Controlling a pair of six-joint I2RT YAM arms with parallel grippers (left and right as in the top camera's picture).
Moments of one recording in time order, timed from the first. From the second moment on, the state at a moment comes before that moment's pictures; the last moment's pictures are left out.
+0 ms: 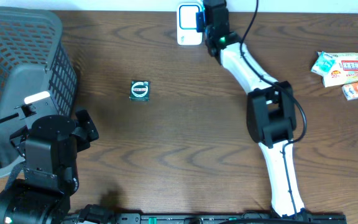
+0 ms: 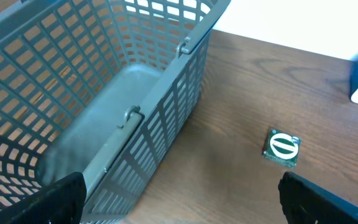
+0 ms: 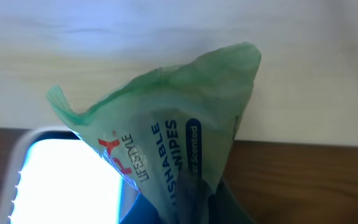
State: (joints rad) left arm -0.26 0.81 1.25 -1.13 -0.56 -0.37; right arm 0.34 2.49 2.13 -0.10 0.31 0.09
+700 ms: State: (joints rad) left arm -0.26 0.81 1.25 -1.13 -0.56 -0.37; right arm -0.24 2.28 2.14 -0.88 0.45 0.10
